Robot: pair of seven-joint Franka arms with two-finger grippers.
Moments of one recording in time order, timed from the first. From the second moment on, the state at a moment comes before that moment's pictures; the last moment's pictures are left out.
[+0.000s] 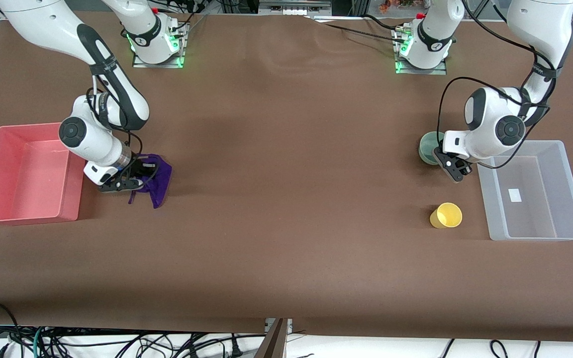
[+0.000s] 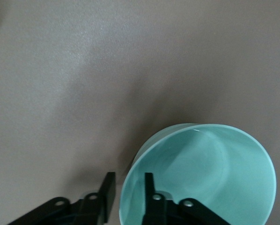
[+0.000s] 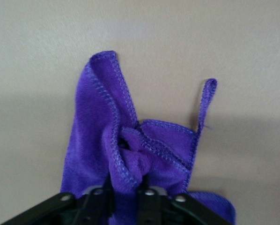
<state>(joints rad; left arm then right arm) 0.05 0.31 -0.01 -2.37 0.05 2.52 0.97 -0.08 0.39 0.17 -2.24 0.01 2.62 -0.05</state>
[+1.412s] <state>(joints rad) 0.39 0.50 0.00 -1.73 0.18 2.05 1.14 -0.13 0.32 -0.29 -1.69 -0.01 1.75 -0.71</state>
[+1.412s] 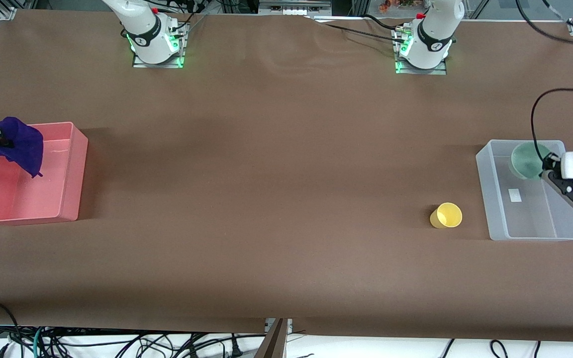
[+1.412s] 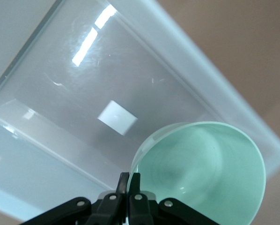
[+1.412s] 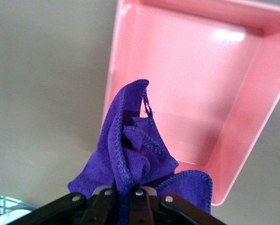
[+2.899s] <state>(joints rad) 0.28 0.56 -0.22 -1.68 0.06 2.26 0.34 -0.15 0.49 -0.34 -1.90 0.00 2.15 -0.76</state>
